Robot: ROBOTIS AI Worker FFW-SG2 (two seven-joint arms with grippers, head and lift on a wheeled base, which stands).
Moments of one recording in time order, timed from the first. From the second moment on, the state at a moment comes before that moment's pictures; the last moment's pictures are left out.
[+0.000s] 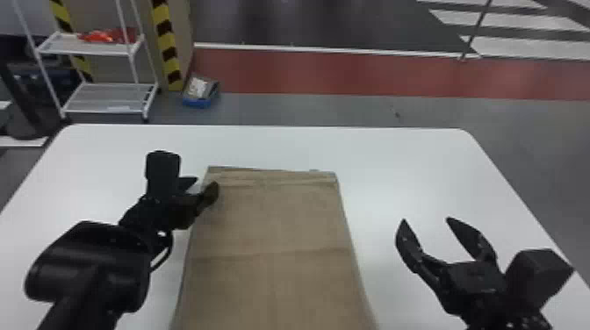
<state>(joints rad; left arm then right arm) -0.19 0.11 -0.14 -1.38 0.02 0.41 -0.16 0.58 -0.18 -0.08 -2.12 -0.23 0.11 0.06</state>
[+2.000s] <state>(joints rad) -0.16 0.11 -0.15 -1.38 0.00 0.34 -0.15 0.57 -0.18 -0.08 -2.13 -0.23 0.12 0.06</state>
